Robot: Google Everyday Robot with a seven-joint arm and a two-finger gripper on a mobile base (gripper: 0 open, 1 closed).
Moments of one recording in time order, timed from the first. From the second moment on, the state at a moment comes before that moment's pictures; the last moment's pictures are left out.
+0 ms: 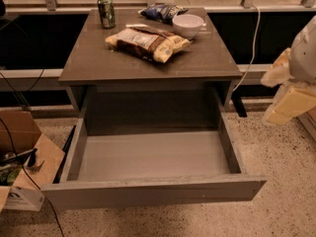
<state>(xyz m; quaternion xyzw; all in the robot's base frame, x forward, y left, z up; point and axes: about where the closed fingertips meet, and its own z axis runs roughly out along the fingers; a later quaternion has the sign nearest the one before) 0.432 -0.222 0.961 -0.60 0.78 -0.02 0.16</state>
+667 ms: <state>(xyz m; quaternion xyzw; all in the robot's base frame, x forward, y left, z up) 0.405 -0.240 0.886 -0.59 0.79 0.03 0.14</state>
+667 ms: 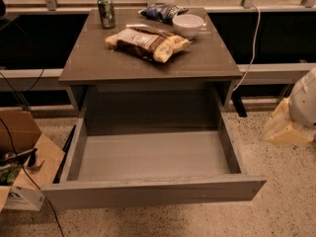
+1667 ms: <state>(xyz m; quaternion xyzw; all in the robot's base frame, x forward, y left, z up) 0.378 -0.273 0.767 -0.53 0.83 0.11 0.11</state>
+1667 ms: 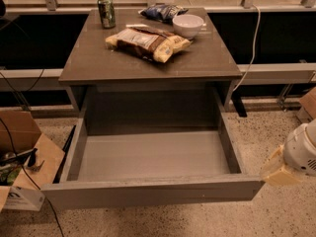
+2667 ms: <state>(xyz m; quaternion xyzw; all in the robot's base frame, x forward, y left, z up) 0.365 -0.242 0.696 -0.53 0.82 0.20 0.06</state>
